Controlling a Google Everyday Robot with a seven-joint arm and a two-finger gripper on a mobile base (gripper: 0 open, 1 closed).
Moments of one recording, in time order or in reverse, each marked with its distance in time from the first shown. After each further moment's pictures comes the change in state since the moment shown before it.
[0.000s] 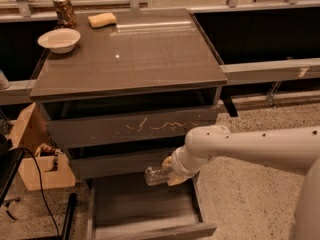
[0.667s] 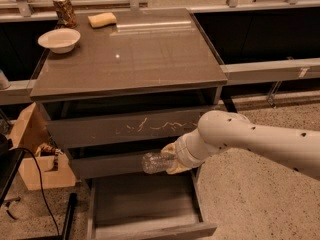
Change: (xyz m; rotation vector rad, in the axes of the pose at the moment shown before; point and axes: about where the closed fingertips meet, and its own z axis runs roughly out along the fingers) arm -0.035 -0.017 -0.081 0.099 -0.092 -0.036
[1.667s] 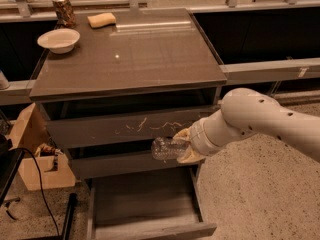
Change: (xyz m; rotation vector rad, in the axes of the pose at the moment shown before) arm -0.006 -0.011 -0.079 0.024 -0.020 0.085
